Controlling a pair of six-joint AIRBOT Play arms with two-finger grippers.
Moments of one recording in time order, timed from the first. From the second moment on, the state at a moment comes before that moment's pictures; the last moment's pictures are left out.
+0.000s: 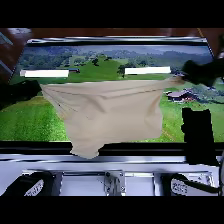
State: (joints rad) left arm -0.10 -0.86 1.04 1.60 -0.82 -1.93; right arm -0.15 -1.38 1.59 -1.36 1.26 1.75
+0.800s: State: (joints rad) left arm 0.17 -1.32 1.12 1.27 -1.14 -1.66; right arm -0.12 -1.65 1.60 -1.42 1.26 1.60
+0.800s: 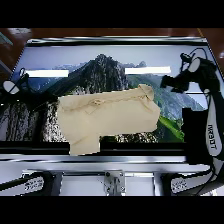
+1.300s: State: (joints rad) left arm 0.37 -1.17 0.57 0.93 -1.14 -1.38; right arm -0.39 -1.62 1.28 -1.14 1.53 1.45
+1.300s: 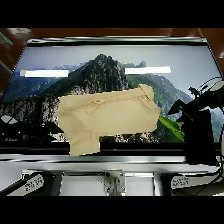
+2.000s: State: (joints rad) left arm 0.29 -1.23 0.50 0.77 -0.91 -1.30; right arm -0.31 -1.62 1.07 -1.04 1.36 1.38
